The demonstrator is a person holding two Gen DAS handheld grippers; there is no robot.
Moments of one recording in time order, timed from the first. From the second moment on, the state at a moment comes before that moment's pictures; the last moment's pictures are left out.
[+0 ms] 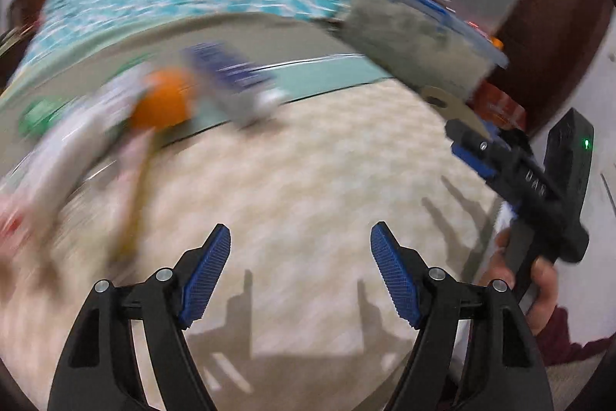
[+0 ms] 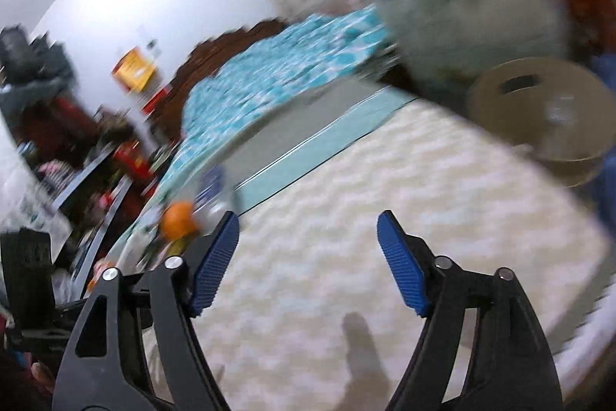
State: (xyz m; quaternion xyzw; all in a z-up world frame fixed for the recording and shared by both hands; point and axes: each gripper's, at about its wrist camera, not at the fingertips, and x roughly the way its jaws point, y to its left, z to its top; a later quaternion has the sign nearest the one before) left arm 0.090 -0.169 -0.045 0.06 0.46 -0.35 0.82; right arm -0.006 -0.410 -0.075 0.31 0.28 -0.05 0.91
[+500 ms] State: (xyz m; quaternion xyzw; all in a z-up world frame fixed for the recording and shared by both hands) left arm 0.134 0.035 -0.048 -0.15 0.45 -0.22 0.85; right arm 0.045 -0.244 -0.083 0.14 0.36 0.07 0.92
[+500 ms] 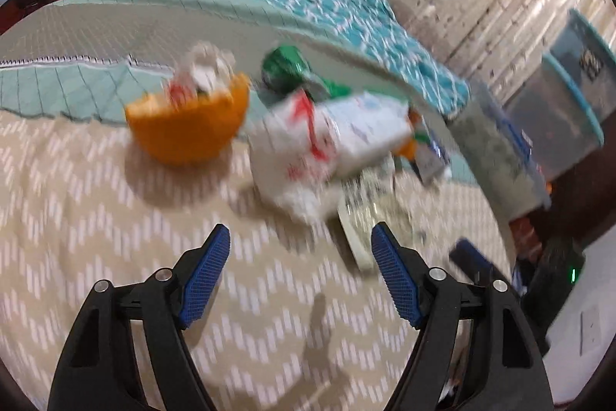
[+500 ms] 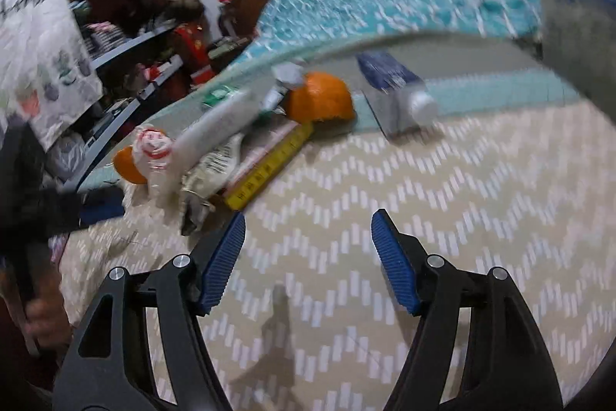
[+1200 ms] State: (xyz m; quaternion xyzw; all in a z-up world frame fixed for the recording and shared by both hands) left arm 0.143 0.044 -0.060 -0.17 0.45 -0.23 0.85; right arm 0.056 -0.251 -0.092 0.17 0.40 0.07 0.90
